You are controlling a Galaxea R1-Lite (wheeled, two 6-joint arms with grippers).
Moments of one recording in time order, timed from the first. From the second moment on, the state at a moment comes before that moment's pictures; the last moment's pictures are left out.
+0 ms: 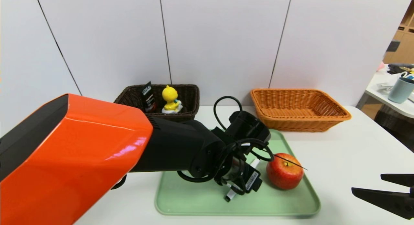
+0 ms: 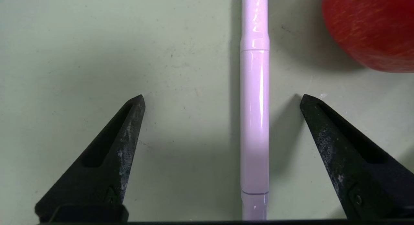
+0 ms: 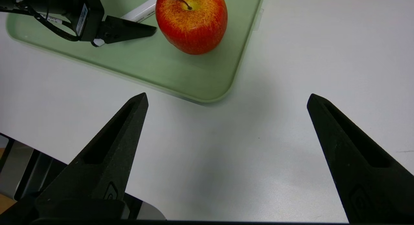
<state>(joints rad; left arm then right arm) -0.94 2.17 -1.56 0.25 0.14 -0.11 0.20 1.00 -0.73 0.42 0.21 0.02</state>
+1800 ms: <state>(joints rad) -0.62 1.81 -1.57 0.37 0.10 0.18 0.20 0.99 -0.73 0.42 0.21 0.02</state>
